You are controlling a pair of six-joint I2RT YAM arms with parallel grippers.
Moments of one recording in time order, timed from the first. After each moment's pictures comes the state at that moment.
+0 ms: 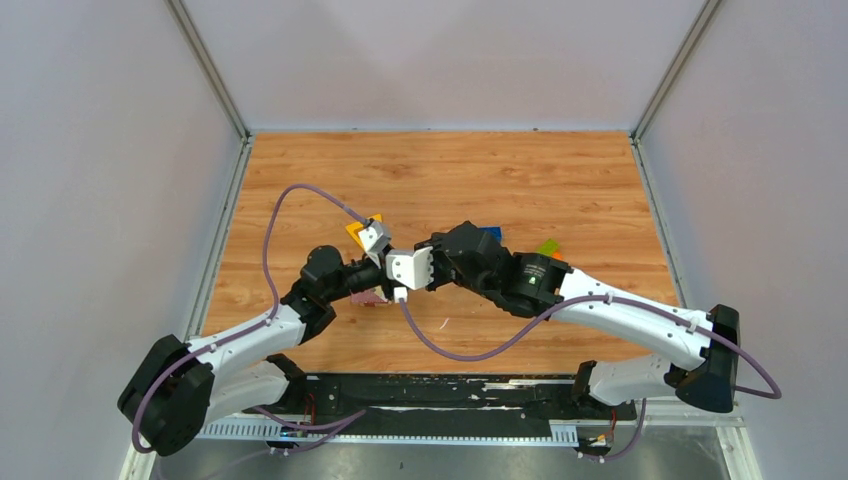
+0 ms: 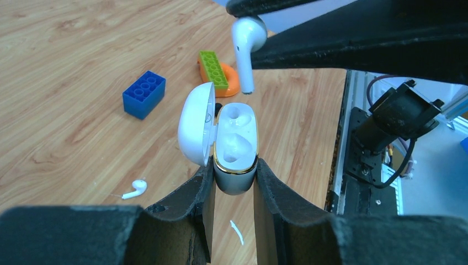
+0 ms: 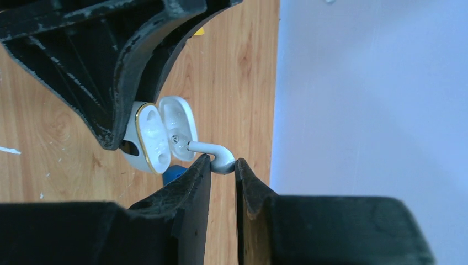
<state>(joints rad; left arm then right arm) -0.65 1.06 0.39 0.66 0.53 -0.29 1.13 1.28 1.20 -0.46 0.28 -0.94</state>
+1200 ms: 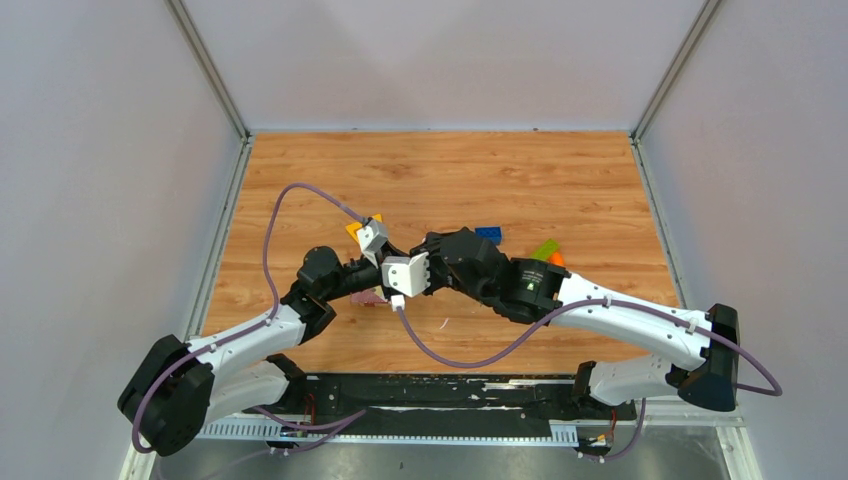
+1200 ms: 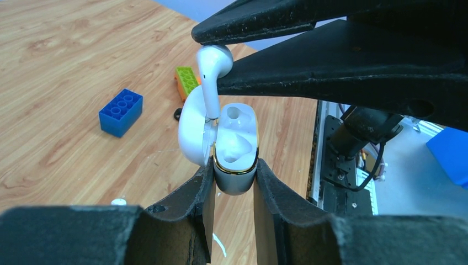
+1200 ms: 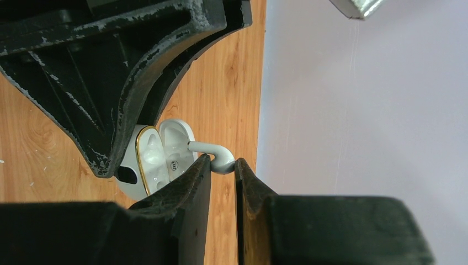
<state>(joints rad) -0.65 1.06 0.39 0.74 0.59 -0.35 1.18 1.27 1.18 -0.38 0.32 -1.01</state>
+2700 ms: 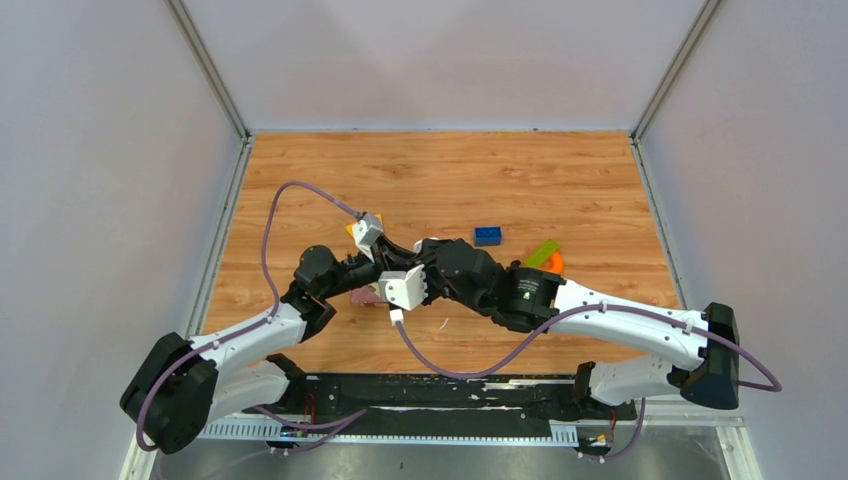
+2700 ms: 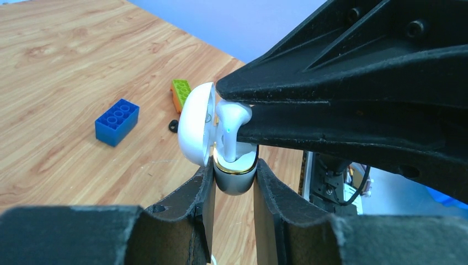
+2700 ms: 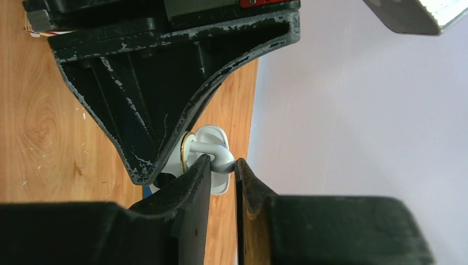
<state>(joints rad) -0.63 1.08 0.39 0.82 0.60 -0.45 1.22 1.27 1.14 -0.34 0.35 -1.07</state>
